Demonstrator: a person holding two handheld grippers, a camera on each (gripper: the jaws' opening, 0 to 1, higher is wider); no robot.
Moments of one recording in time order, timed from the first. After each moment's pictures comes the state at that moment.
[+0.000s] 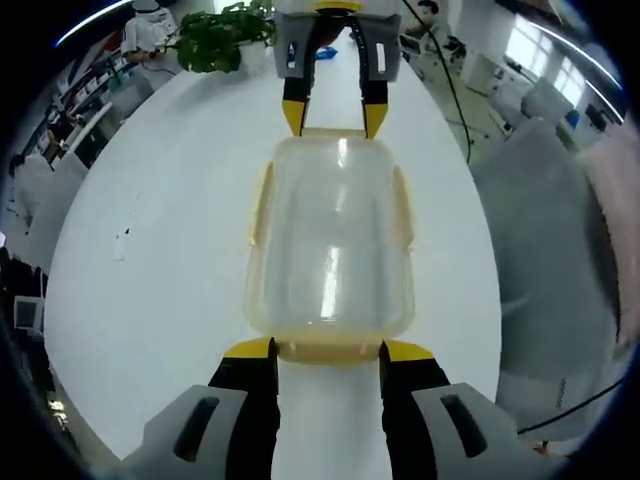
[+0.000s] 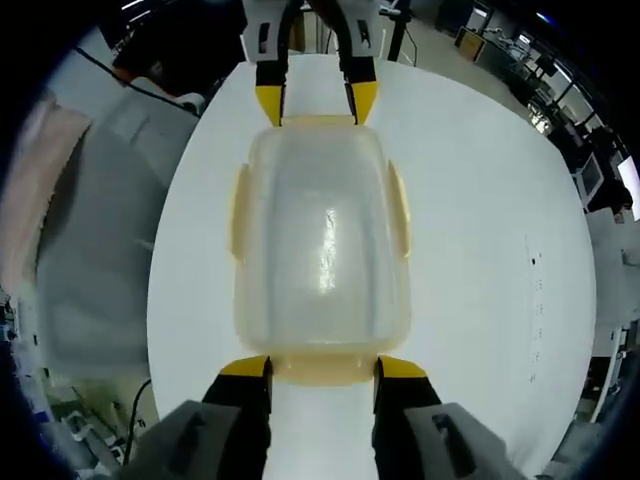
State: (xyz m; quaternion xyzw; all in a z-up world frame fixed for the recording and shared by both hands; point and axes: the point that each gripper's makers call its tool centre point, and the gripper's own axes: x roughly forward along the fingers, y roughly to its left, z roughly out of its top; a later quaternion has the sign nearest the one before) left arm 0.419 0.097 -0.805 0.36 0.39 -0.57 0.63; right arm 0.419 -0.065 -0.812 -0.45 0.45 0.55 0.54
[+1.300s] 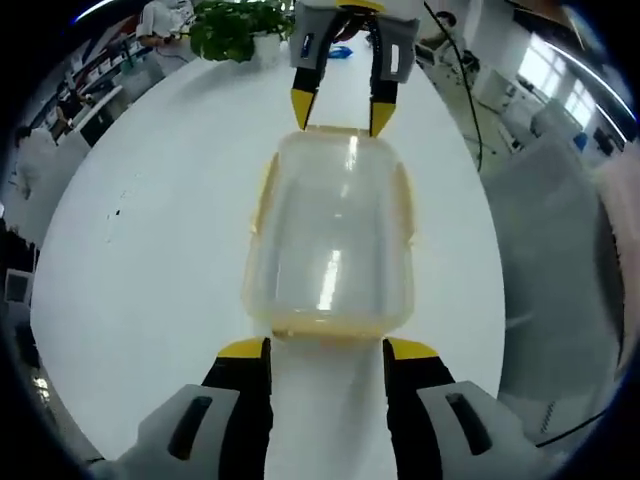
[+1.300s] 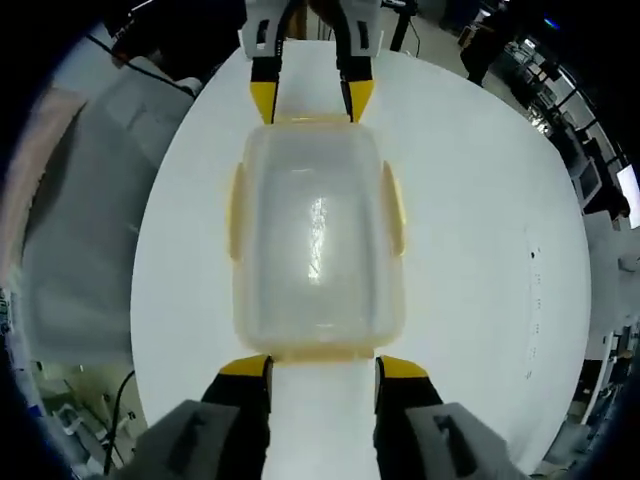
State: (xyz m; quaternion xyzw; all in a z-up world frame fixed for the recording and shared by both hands) left arm 0.415 0.097 -0.830 0.32 0.41 -0.56 0.64; right arm 0.425 -0.075 -0.824 -0.48 0.44 0.54 0.54
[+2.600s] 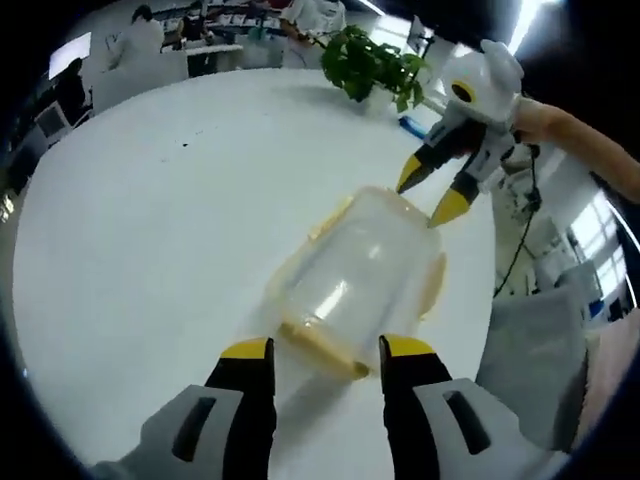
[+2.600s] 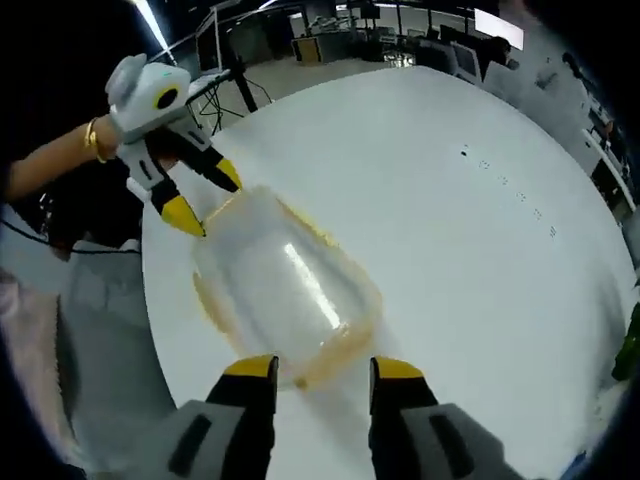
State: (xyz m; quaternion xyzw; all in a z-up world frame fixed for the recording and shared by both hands) left arm 0.421 0.089 -0.820 0.04 0.48 -0.43 0.76; right arm 0.424 -0.069 -0.817 -0.15 0.52 0.42 0.73
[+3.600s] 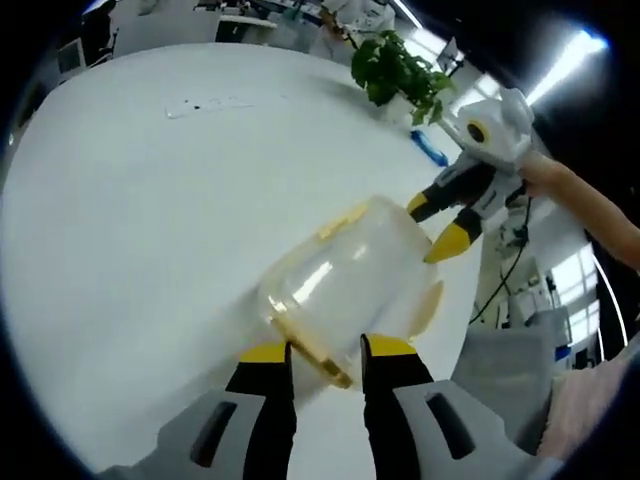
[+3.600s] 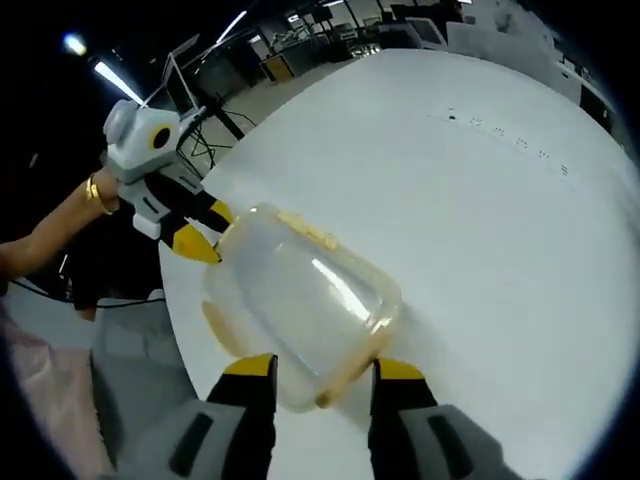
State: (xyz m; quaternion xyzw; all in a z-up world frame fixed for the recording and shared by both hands) left arm 0.422 0.086 -0.826 -0.01 0.51 -0.42 0.75; right arm 0.415 -0.056 -0.825 -0.03 0.55 0.41 0.72
